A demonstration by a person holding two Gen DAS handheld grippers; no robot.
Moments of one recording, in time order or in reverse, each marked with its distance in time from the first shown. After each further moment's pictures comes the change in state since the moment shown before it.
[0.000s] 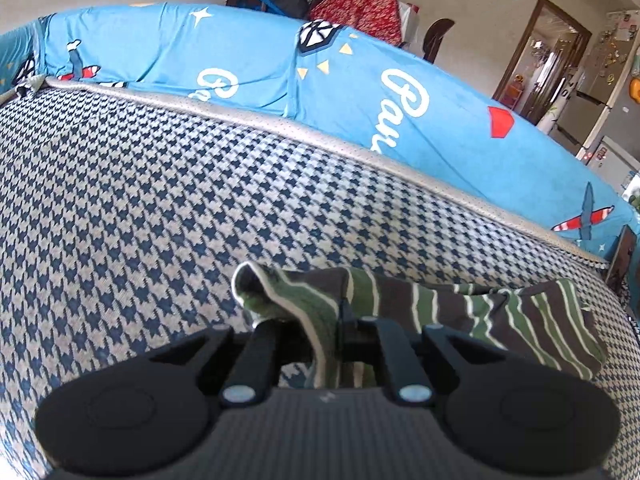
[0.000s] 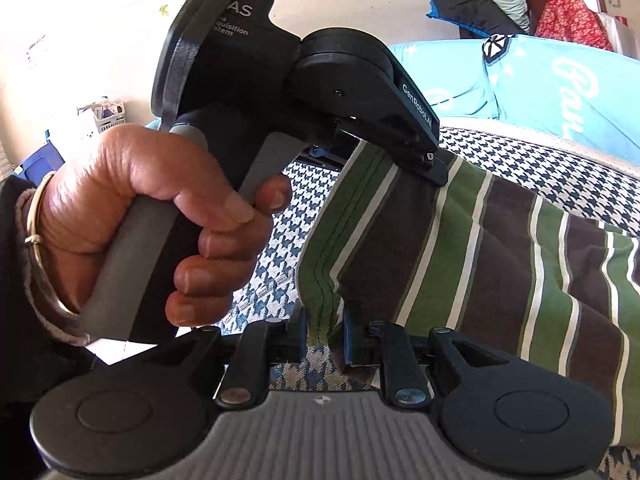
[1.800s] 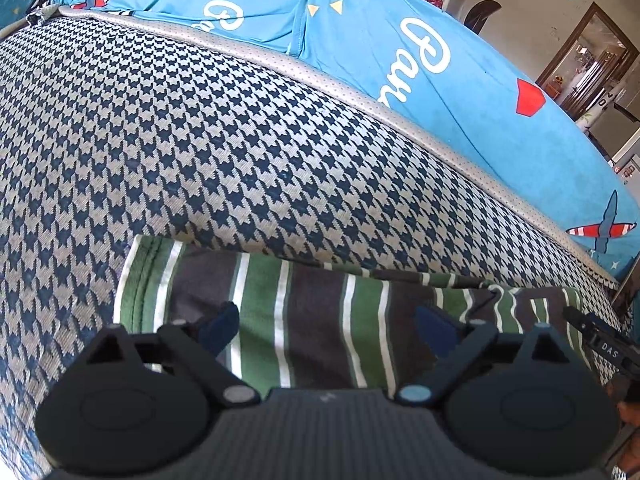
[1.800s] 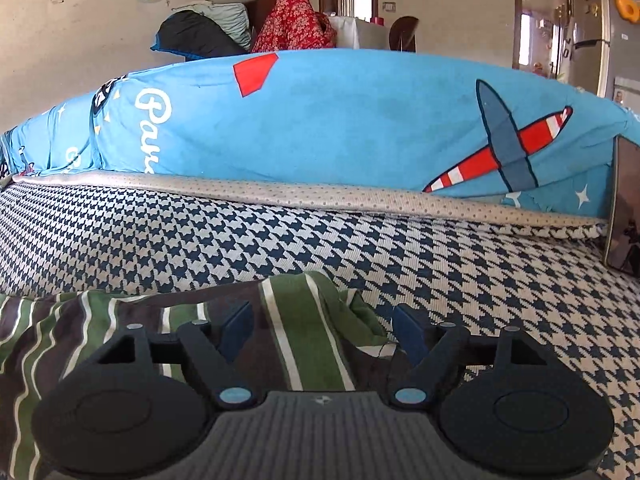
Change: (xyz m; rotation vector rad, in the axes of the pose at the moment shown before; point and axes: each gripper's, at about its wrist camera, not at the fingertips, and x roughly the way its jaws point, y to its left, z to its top) left arm 0.034 -0.045 -0.013 -0.134 0.105 -0.017; right arm -0.141 -0.297 0.010 0.254 -0.065 -0.680
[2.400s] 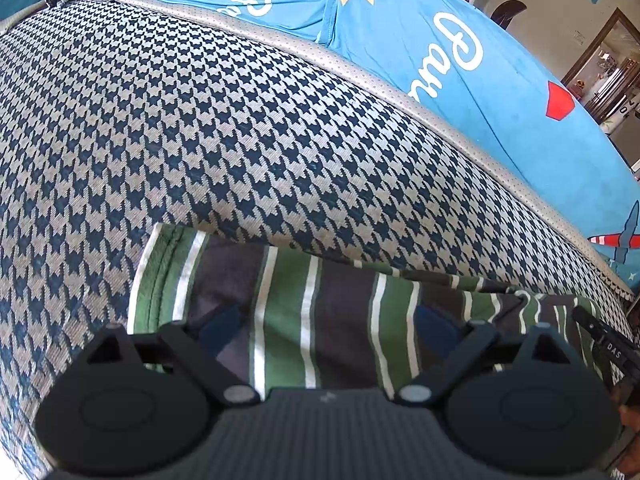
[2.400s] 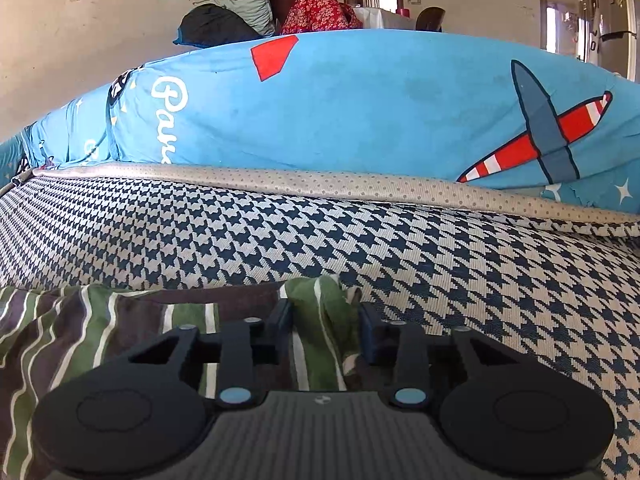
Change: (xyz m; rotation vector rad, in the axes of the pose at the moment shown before) left arm 0.008 0.010 0.003 -0.046 0.021 0.046; right arm 0.014 0.000 0.000 -0.007 -0.004 0.085
